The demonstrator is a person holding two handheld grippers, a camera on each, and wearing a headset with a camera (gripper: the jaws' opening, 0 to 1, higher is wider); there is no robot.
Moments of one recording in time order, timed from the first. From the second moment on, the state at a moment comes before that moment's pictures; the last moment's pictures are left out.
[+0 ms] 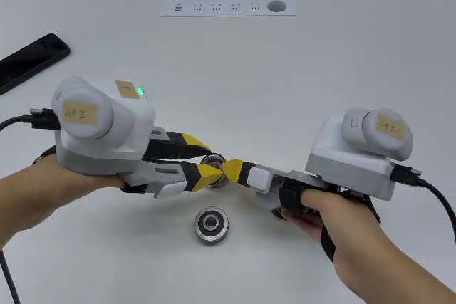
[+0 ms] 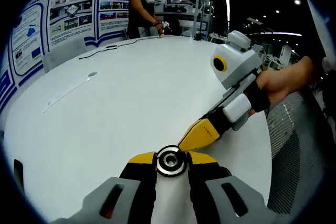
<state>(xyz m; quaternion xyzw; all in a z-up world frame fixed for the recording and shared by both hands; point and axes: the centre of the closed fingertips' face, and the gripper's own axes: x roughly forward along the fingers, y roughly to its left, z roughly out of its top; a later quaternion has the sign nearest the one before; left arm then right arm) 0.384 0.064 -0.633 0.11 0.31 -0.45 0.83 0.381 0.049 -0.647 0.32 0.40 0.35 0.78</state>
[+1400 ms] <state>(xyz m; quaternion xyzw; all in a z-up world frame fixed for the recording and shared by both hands) 0.348 0.093 -0.588 0.09 0.27 -0.41 0.87 0.347 -0.041 -0.649 0.42 0.40 0.25 0.78</state>
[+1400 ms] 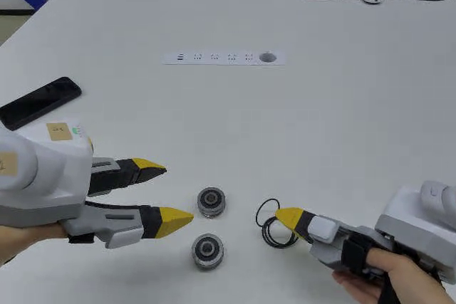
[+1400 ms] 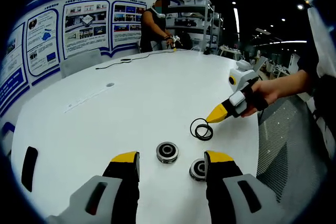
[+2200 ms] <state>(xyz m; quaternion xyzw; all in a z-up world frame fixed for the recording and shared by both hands) 0.343 0.091 -0.585 0.09 0.27 -0.42 0.86 0.339 -0.064 -0.663 0.39 0.40 0.21 0.80</state>
